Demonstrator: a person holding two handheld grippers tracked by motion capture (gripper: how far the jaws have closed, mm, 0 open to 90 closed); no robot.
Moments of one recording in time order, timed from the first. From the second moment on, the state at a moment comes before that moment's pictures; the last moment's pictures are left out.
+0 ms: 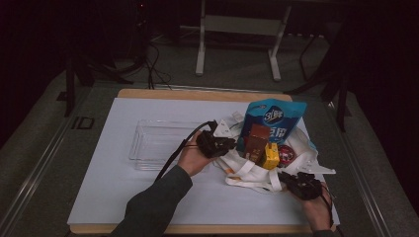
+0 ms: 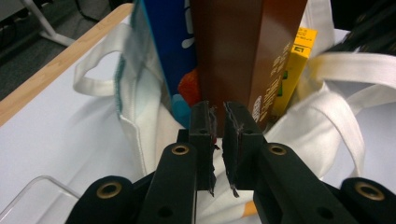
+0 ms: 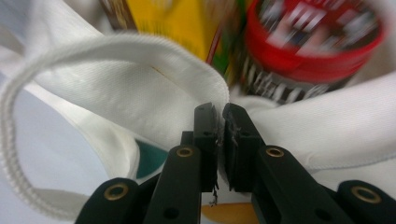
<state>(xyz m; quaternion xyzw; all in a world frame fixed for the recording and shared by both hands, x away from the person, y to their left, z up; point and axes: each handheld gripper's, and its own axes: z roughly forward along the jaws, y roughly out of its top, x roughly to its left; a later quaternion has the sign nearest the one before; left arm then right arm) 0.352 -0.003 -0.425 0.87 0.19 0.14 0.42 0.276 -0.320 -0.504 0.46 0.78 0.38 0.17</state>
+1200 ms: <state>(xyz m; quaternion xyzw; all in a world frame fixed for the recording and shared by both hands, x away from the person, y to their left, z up) 0.351 -0.001 -0.429 0.88 0.19 0.14 0.42 0.242 -0.315 -0.430 0.37 0.84 0.34 0.20</state>
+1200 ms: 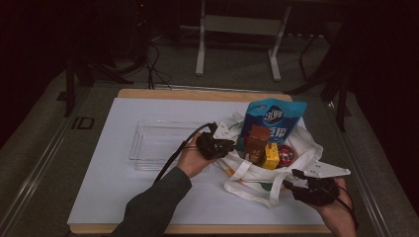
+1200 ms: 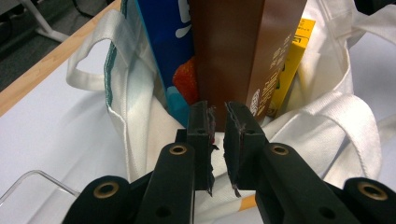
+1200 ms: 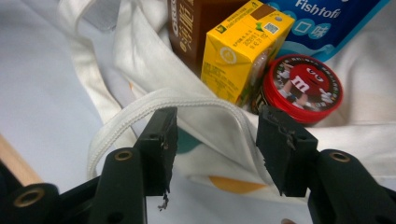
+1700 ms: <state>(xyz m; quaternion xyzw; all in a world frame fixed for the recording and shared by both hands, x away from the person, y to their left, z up) 0.350 -0.004 -0.429 0.87 0.19 0.14 0.42 0.261 -0.291 -0.462 0.39 0.81 0.41 0.17</state>
